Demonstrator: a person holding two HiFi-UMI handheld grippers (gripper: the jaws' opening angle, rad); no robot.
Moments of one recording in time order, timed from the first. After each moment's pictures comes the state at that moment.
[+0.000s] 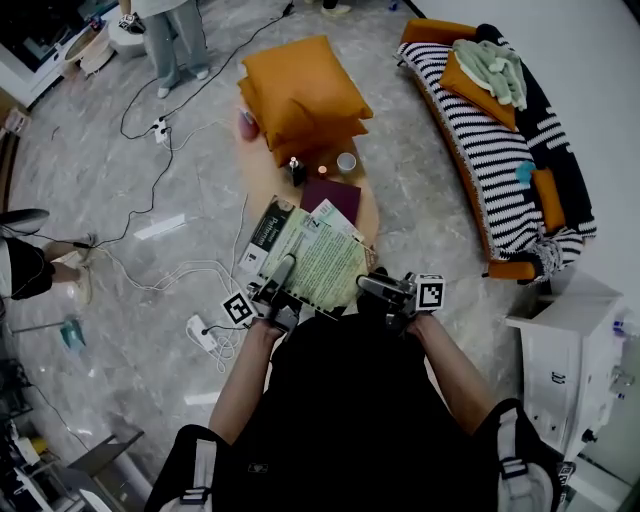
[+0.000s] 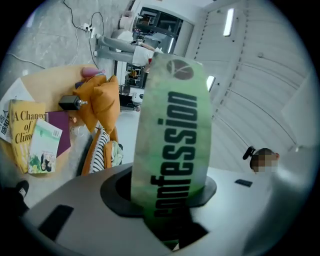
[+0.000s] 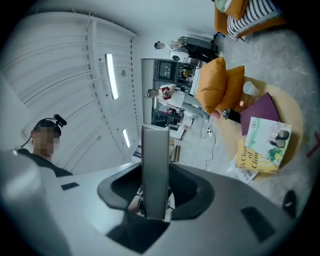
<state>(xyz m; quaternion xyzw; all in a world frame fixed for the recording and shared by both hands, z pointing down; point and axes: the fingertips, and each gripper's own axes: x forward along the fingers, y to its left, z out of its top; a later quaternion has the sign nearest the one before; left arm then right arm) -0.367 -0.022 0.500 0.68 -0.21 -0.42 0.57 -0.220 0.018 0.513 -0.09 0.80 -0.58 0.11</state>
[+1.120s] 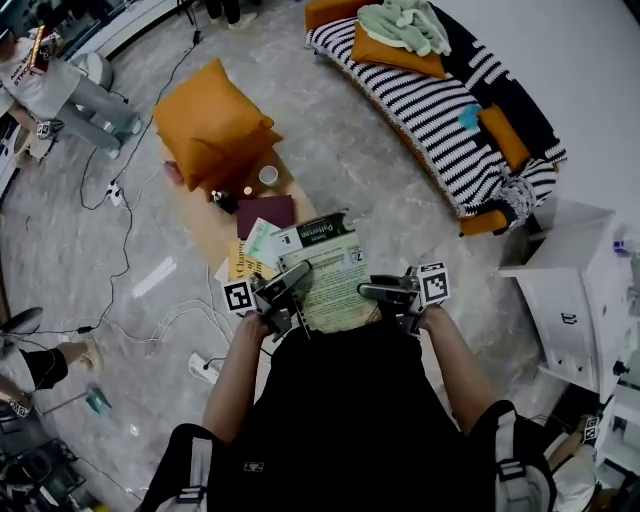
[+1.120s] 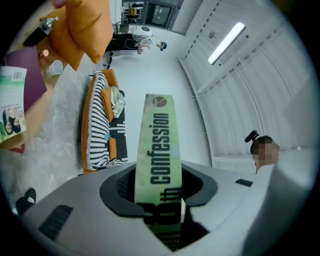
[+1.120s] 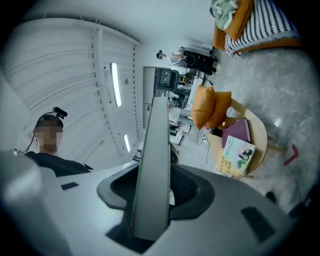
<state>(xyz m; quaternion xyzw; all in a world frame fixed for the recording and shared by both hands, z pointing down) -0.122 -0.028 0.489 0.75 -0.02 -0.18 0.64 -0.034 0.045 0.499 -0.12 0.80 -0.57 0.12</state>
